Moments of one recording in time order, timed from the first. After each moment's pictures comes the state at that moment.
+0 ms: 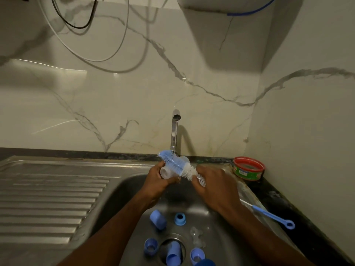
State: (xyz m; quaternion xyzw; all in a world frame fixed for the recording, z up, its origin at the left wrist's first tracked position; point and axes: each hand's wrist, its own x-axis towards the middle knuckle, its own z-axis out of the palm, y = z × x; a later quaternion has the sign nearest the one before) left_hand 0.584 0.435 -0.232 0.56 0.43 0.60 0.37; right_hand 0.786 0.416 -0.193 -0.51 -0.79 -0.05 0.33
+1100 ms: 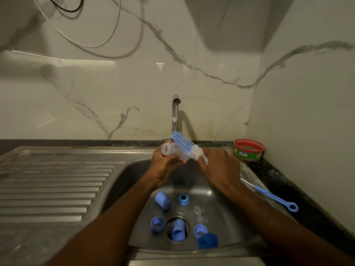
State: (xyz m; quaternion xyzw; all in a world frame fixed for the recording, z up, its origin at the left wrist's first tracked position) left_hand 0.597 0.437 -0.225 0.43 0.35 0.66 0.51; right_hand 0.786 0.416 -0.193 -0.57 -0.75 -0.07 0.33
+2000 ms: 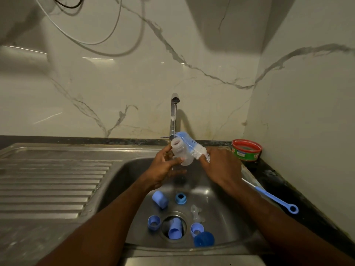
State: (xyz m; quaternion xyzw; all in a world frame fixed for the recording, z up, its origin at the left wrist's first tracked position) left_hand 0.594 0.437 -0.236 0.52 0.35 0.57 0.53; right_hand 0.795 0.422 -0.191 -0.61 -0.73 -0.07 0.30
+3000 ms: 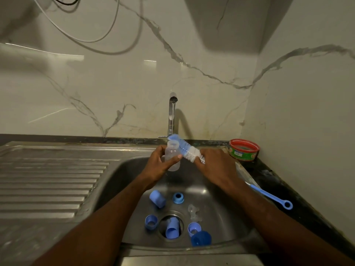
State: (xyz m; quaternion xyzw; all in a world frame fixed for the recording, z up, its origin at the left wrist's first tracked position) left_hand 0.586 0.444 -0.246 0.59 0.45 0.57 0.36; right_hand 0.795 0.425 -0.190 -0.58 -0.77 -0.07 0.26
